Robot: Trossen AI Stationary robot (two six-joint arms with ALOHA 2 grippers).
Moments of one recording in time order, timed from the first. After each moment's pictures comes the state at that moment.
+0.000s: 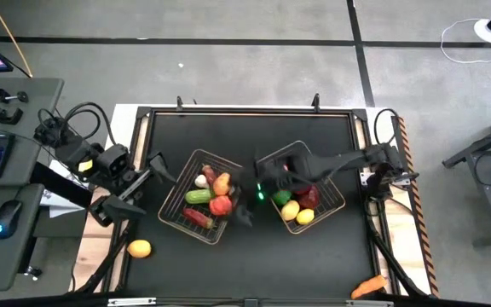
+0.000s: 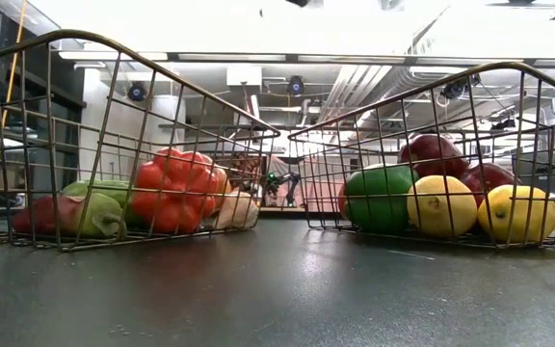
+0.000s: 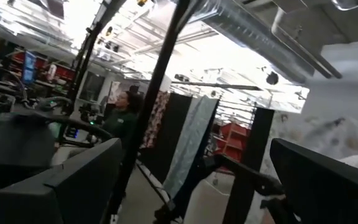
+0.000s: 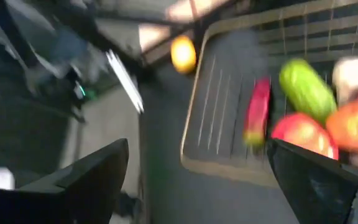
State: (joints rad) left arm -0.60 0.92 1.09 0.20 -0.19 -0.28; right arm 0.17 1.88 1.85 -0.61 -0.15 0.60
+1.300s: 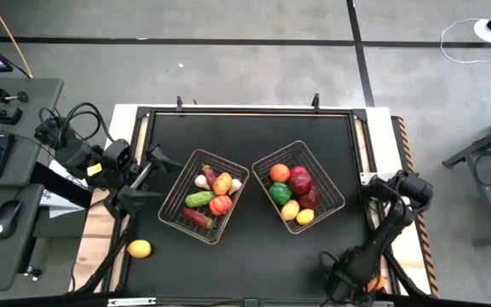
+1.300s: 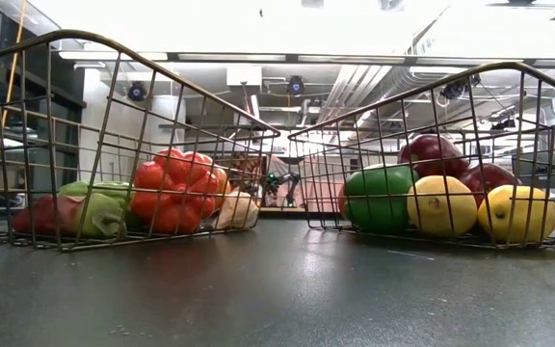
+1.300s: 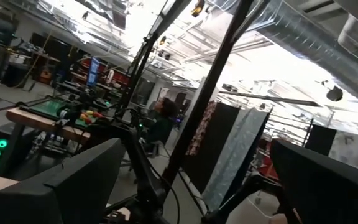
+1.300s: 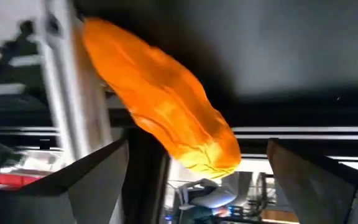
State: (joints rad) left arm -0.64 0.92 1.09 0.18 -0.46 -0.28; right arm 0.97 1.88 1.19 -1.02 -0.72 1.10
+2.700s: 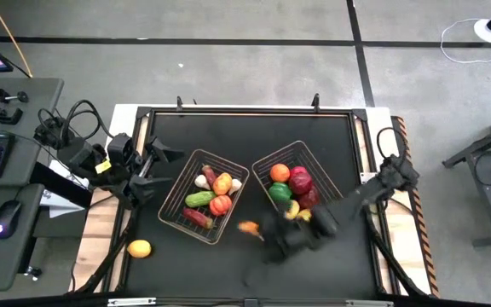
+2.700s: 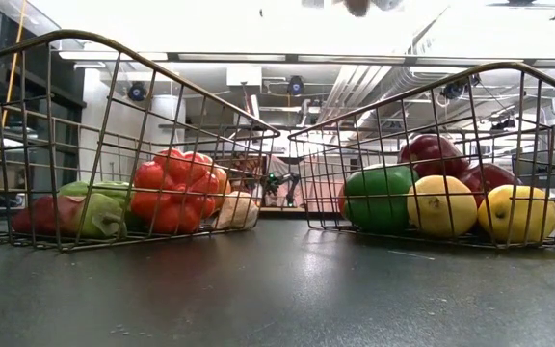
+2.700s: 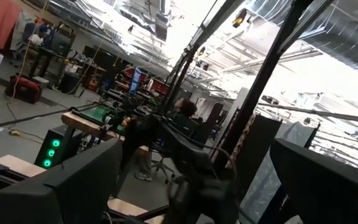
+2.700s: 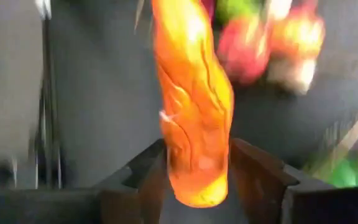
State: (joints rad) left arm -0.61 0.92 1.09 0.17 -0.62 -0.27; right arm 0.57 1.84 1.76 -0.97 0.42 0.69
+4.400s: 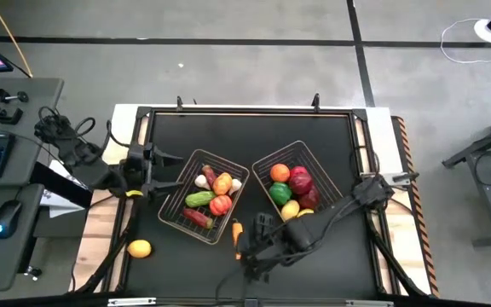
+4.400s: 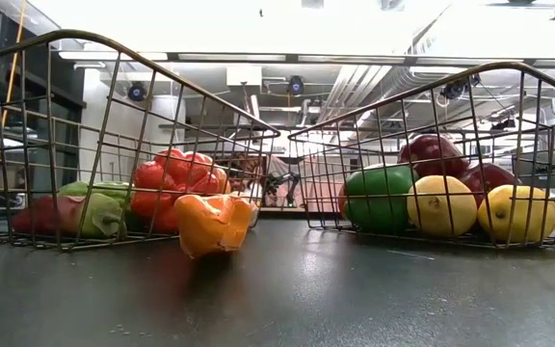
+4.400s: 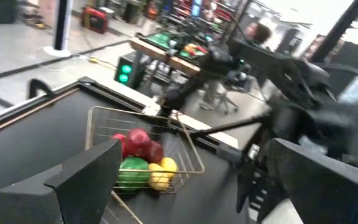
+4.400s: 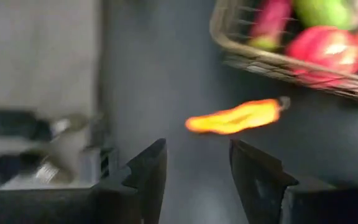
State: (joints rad) left arm -0.65 0.86 1.09 -0.44 -0.79 -0.55; right arm 0.54 2.16 2.28 -1.18 0.20 0.58
